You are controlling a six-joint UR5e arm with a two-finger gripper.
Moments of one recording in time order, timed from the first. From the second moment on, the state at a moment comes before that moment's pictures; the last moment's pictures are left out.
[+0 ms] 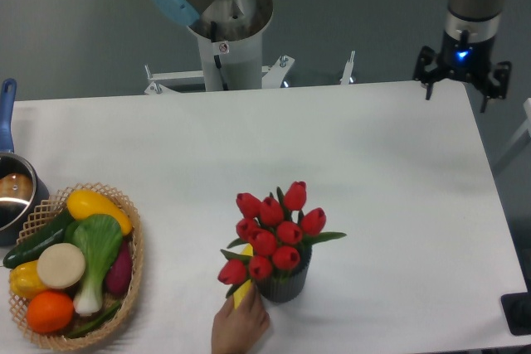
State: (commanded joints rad) arm 2.99 -1.83 -1.60 -1.06 1.54 1.46
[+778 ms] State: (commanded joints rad) arm 2.99 -1.75 -1.87 -0.77 1.06 1.21
